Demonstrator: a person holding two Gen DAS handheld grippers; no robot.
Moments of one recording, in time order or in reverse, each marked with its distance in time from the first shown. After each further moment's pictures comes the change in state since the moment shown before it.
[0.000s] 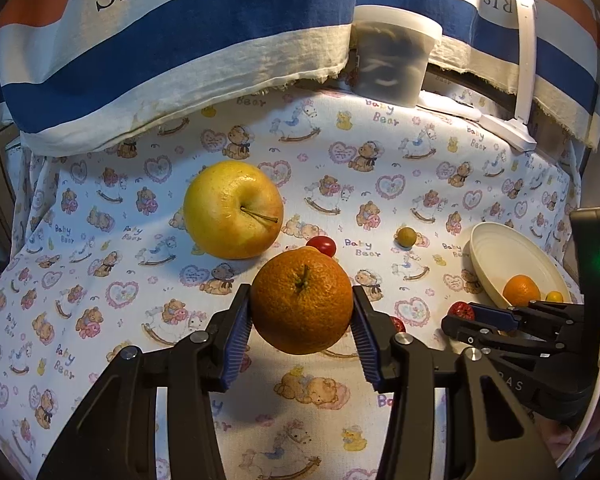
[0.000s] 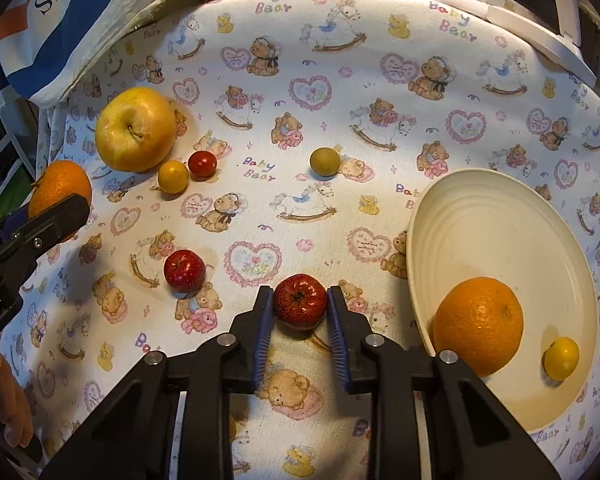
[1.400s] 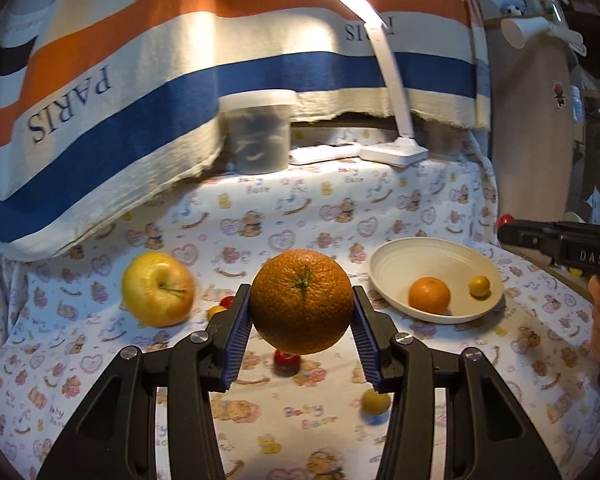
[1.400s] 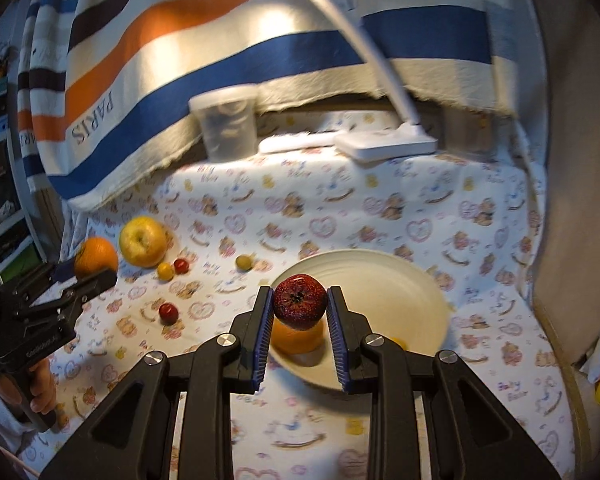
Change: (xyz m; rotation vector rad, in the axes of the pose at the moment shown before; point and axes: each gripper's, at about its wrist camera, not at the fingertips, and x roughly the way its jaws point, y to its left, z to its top) left arm -0.056 -0.070 -0.011 0.265 -0.229 -0.166; right arm -0.156 -0.106 -0.057 0.105 -0.443 -0.019
